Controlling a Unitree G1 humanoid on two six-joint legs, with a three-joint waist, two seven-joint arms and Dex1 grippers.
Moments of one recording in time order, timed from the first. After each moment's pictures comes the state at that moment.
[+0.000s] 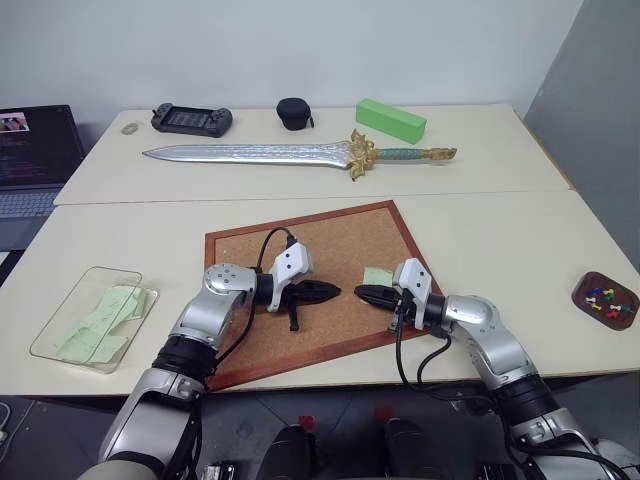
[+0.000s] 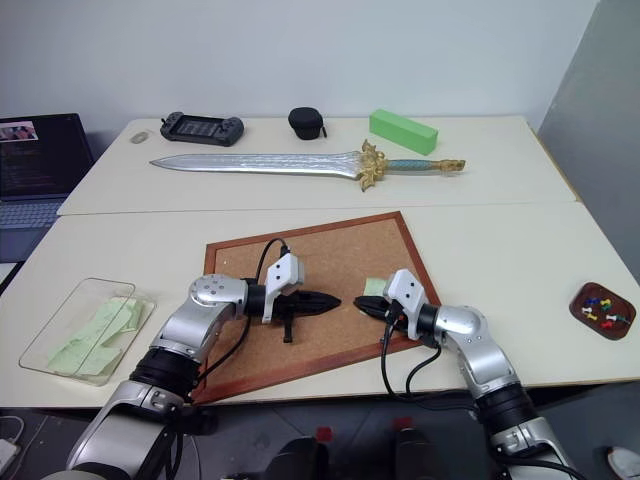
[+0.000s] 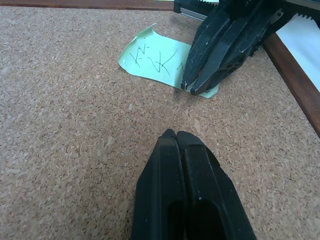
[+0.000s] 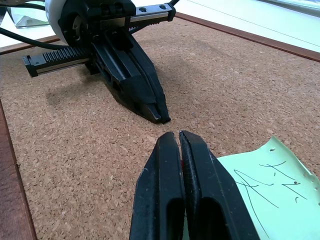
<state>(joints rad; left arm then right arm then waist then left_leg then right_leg) -0.55 0.46 -0.22 0.39 -0.16 0.12 -1.21 -0.35 -0.34 0.24 0.16 0.18 0.06 0.90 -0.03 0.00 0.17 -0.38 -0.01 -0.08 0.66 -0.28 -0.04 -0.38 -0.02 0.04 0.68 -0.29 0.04</state>
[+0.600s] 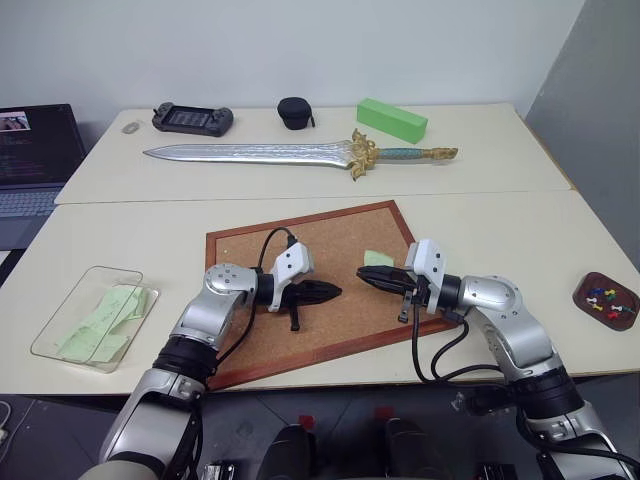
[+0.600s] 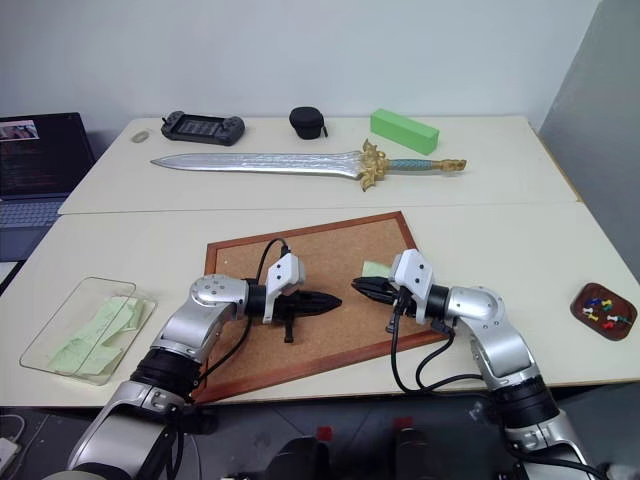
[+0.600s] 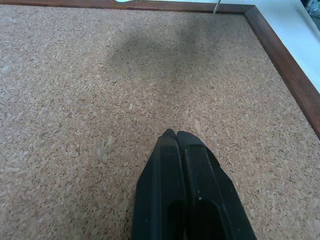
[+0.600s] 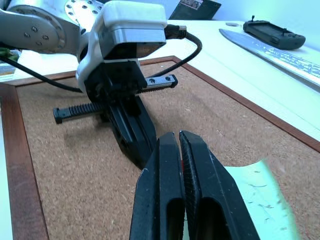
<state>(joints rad) -0.55 0.45 -0.22 0.39 -0.16 0.12 -1.20 -0.37 -0.42 0.20 -0.07 0.24 0.16 0.93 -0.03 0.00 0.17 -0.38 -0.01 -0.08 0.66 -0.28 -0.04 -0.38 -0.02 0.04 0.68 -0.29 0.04</state>
